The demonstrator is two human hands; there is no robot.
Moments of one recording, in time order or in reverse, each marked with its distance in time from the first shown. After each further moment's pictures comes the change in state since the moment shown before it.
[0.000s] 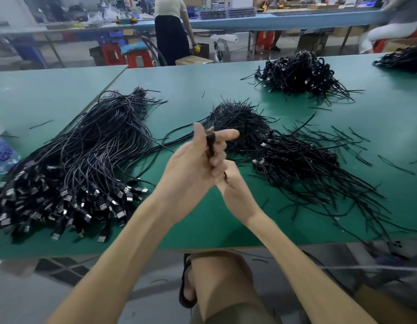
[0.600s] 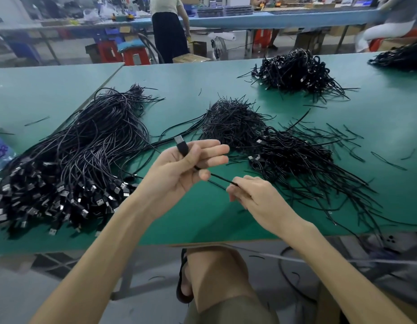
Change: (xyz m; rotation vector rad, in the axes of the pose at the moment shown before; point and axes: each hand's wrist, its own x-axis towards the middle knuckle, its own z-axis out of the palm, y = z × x) left_hand -0.007 -0.005 -0.037 0.096 -0.132 -0.060; right_hand -0.047 -0.018 -0.066 -0.621 -0.163 -0.126
